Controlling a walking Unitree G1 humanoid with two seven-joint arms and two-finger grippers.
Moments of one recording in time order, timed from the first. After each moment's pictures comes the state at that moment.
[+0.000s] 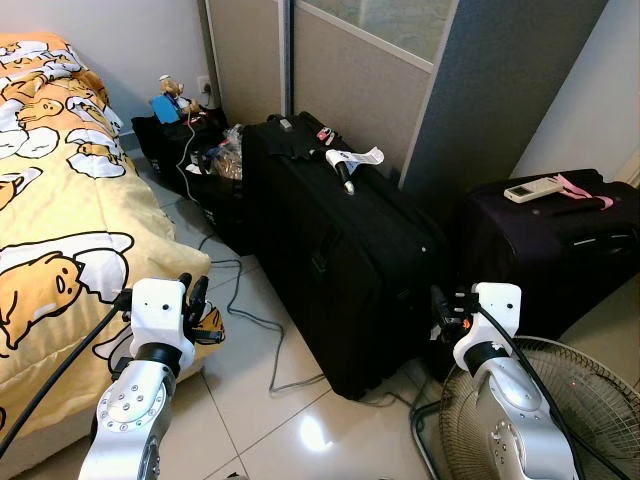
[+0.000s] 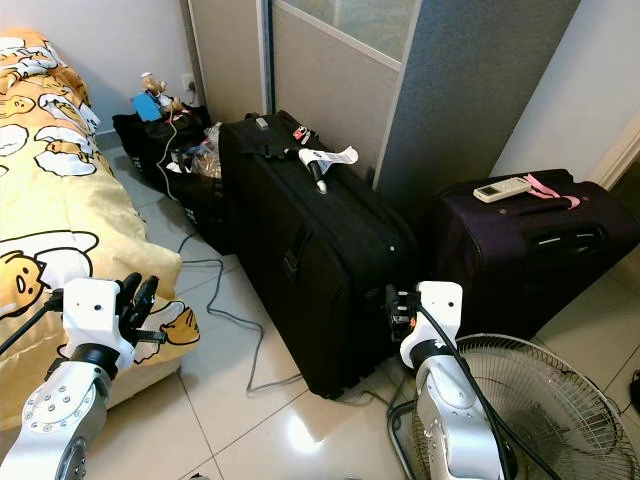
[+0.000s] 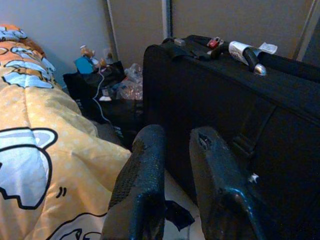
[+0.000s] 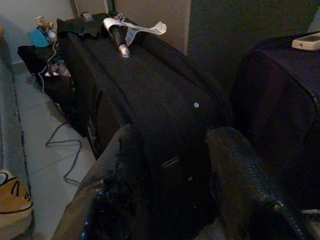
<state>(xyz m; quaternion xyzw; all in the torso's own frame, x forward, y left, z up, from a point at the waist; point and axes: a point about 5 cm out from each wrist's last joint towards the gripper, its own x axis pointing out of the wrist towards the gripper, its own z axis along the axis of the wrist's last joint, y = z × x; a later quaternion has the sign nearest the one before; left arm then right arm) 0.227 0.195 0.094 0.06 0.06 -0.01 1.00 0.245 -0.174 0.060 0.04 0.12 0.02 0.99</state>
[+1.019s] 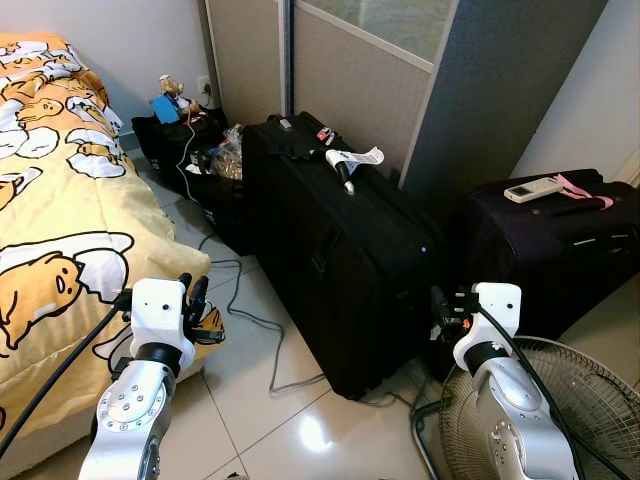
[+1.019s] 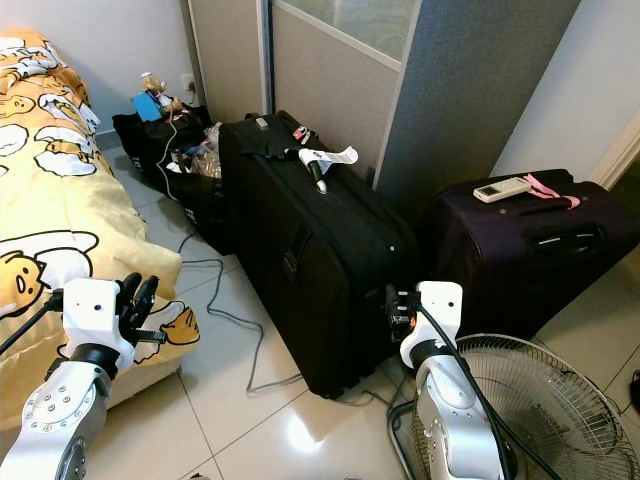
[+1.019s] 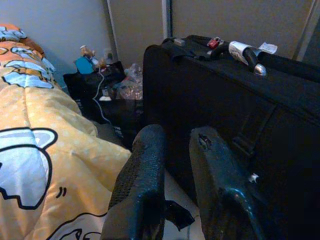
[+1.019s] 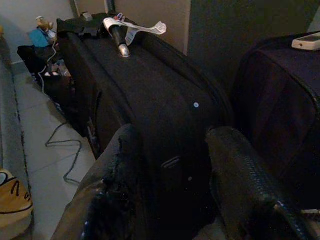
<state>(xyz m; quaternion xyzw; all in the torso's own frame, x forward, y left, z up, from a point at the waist) 0.227 0.195 0.094 0.06 0.06 -0.01 1.00 0.245 -0.174 0.060 0.04 0.12 0.02 0.99</state>
